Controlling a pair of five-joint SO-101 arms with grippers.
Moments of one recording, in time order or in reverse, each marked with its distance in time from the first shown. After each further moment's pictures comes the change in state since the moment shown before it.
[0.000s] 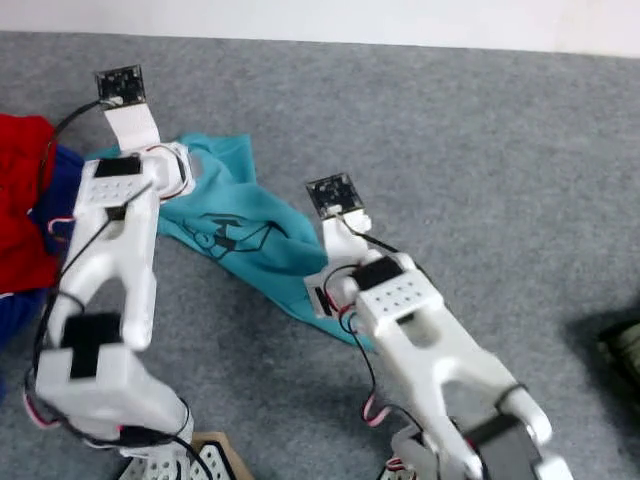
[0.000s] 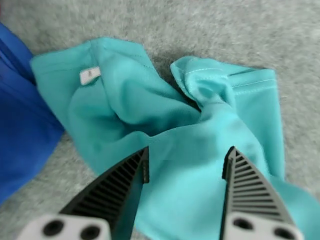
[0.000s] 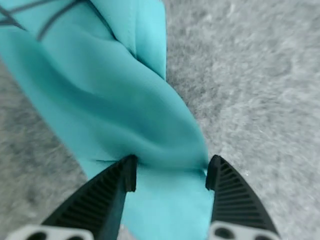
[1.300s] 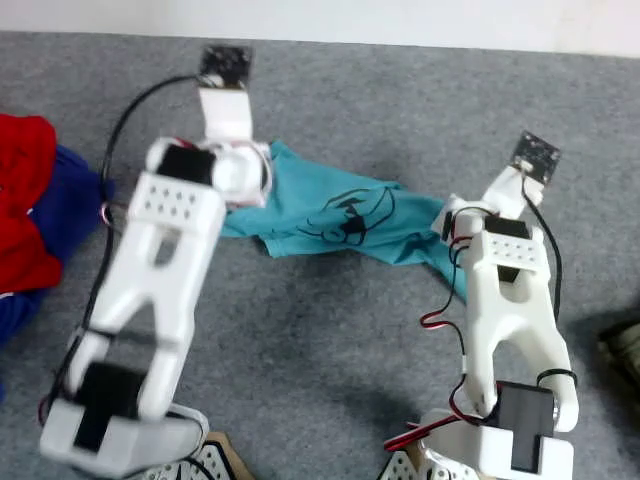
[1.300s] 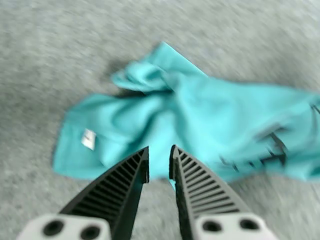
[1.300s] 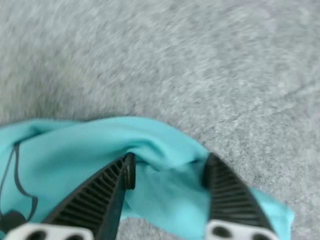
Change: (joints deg) left arm 21.0 -17.0 -5.2 22.8 0.4; right arm 36.9 9.1 -11.3 -8.0 -14.2
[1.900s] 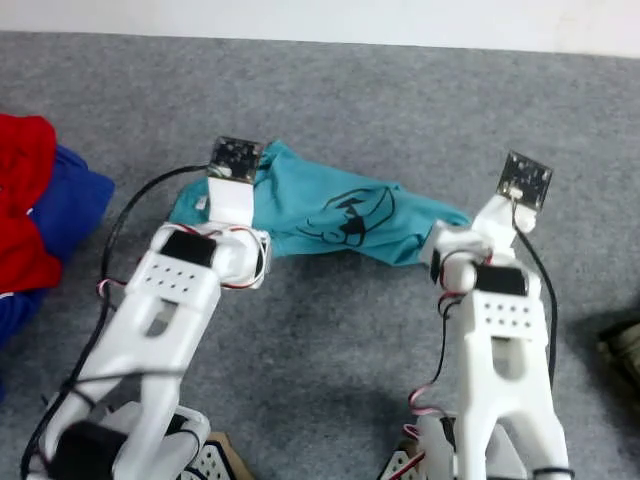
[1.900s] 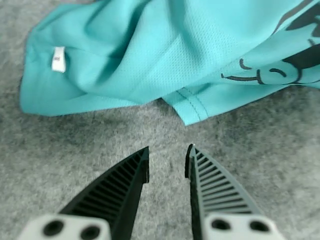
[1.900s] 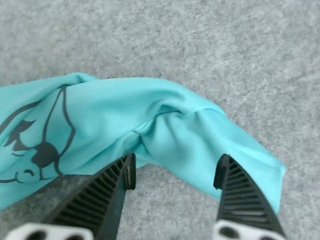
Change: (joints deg) left arm 1.6 -16.7 35.6 -12.5 -3.3; right arm -4.0 -26.5 16.0 4.5 2.2
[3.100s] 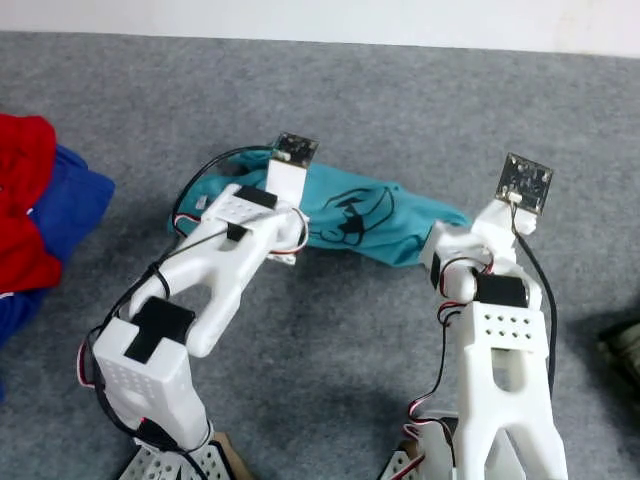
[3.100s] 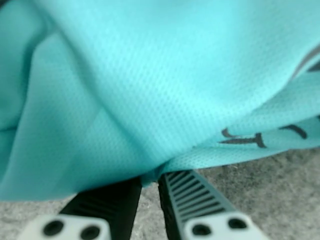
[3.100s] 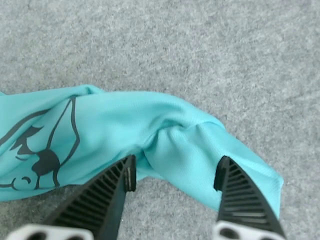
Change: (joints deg) left arm 4.2 40.1 -25.8 -2.4 -0.9; right arm -0.1 -3.5 1.8 -1.9 2.3
